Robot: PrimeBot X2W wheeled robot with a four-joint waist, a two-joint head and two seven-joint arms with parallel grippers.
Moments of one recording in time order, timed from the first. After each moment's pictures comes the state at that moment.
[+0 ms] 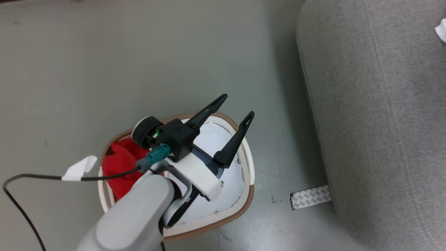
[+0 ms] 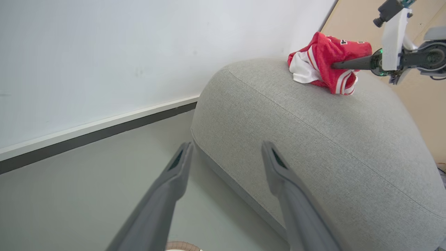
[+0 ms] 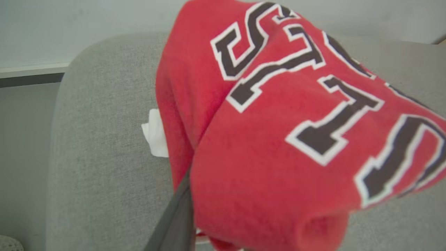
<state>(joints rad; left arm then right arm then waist) -0.68 0.29 -0.74 0.15 -0.45 -0.02 -0.16 -1.05 -0.59 0.38 0.88 0.71 0.13 0.20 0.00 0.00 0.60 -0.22</state>
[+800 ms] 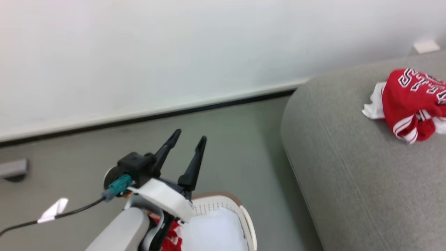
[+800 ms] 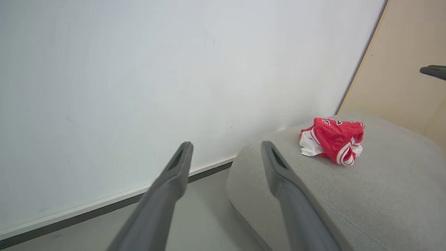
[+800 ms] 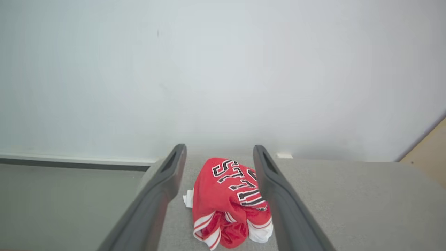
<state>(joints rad) -0.48 0.30 -0.62 0.25 -0.57 0.05 -0.25 -0.77 -0.78 0.52 0.49 0.83 0.13 0.07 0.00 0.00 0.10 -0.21</state>
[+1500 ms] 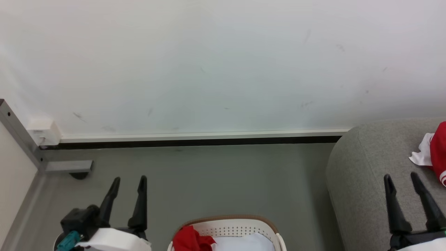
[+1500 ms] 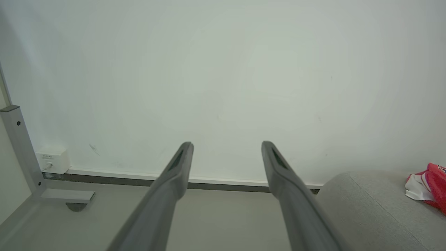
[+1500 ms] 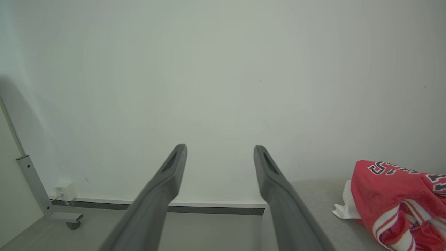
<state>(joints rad) -0.13 0.28 -0.30 0.14 -0.50 0.11 -0.26 -0.05 -0.27 0.07 0.11 0.47 0.13 -0.22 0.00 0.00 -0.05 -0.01</state>
